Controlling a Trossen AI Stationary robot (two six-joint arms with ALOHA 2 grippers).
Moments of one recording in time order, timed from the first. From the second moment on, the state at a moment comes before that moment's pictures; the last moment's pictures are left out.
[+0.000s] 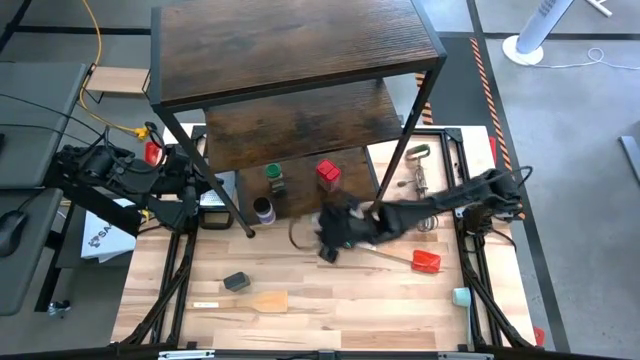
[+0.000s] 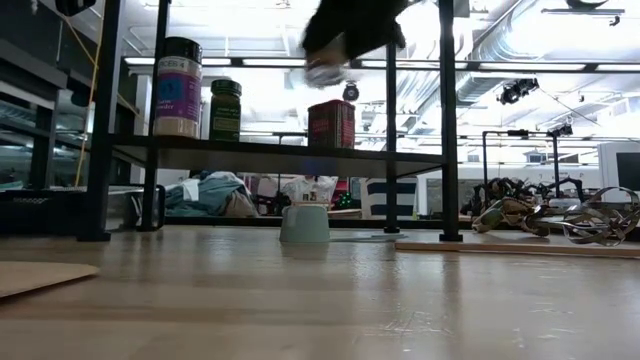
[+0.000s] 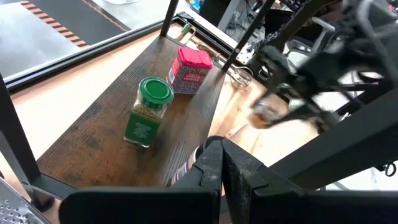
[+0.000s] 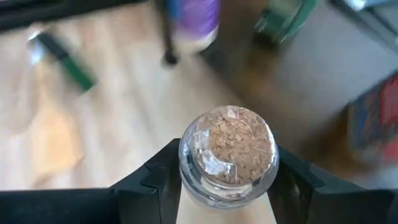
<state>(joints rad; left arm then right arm) -0.39 0.61 1.08 -1.01 -0.59 -0.80 0.30 1.78 1.50 -0.60 0.46 0.48</state>
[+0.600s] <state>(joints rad) -0.39 0.61 1.08 -1.05 -0.61 -0.85 0.59 2.02 1.37 -0.44 0.53 0.96</state>
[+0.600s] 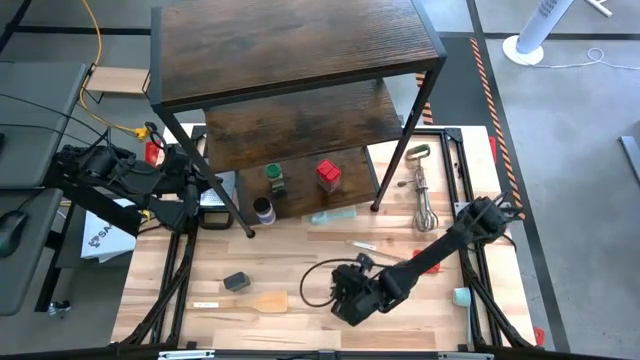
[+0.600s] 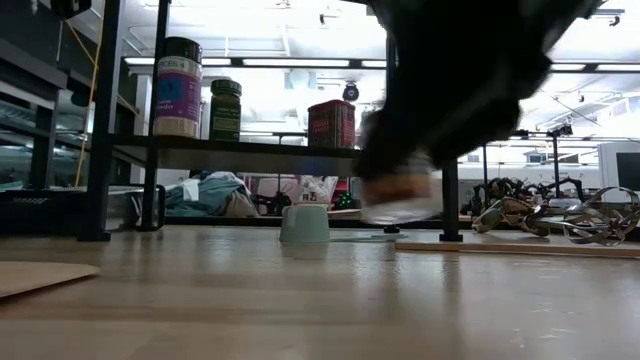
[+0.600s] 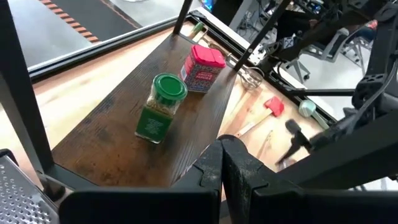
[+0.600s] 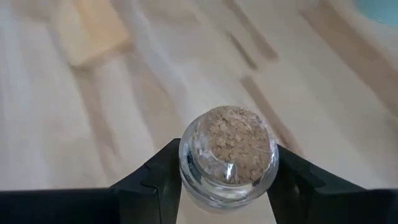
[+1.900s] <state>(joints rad) -0.39 0.61 1.08 -1.05 -0.61 -0.85 0.14 1.75 1.37 -0.58 0.86 0.75</state>
